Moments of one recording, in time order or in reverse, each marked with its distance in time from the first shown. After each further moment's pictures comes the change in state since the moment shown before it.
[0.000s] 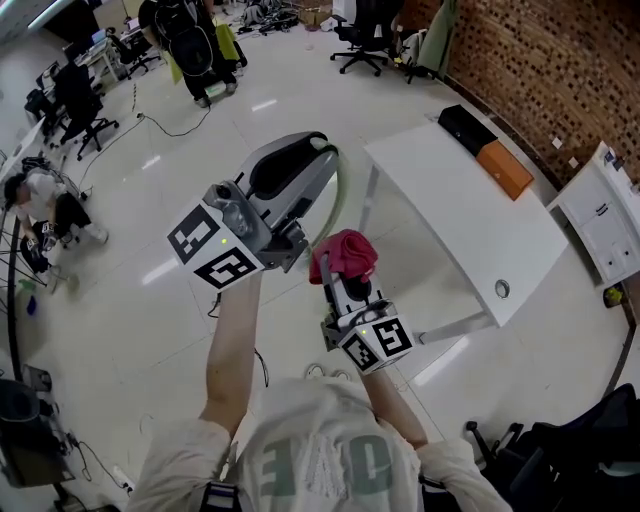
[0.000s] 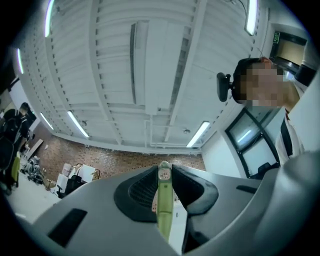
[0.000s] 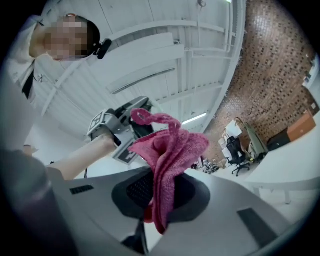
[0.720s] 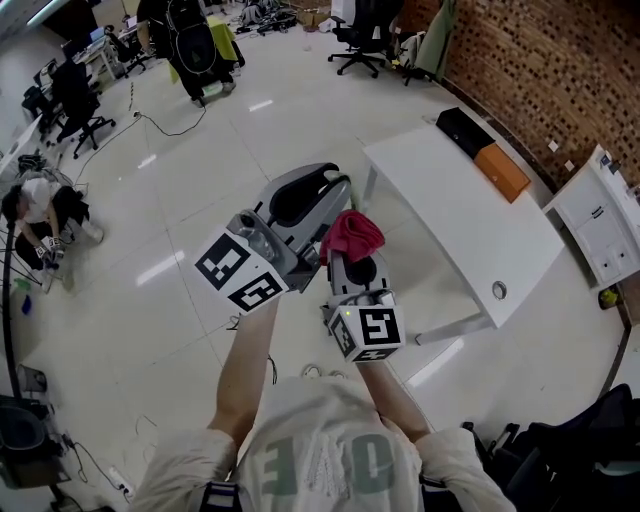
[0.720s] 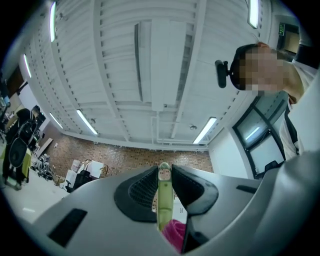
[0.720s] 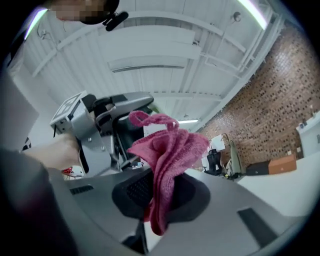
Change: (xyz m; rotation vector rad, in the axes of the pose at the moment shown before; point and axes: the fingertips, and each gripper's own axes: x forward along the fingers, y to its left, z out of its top) left arm -0.014 -0.008 -0.042 -0.024 0.030 0.093; right arm 0.022 -0.017 0.024 -0.240 0.064 -0.215
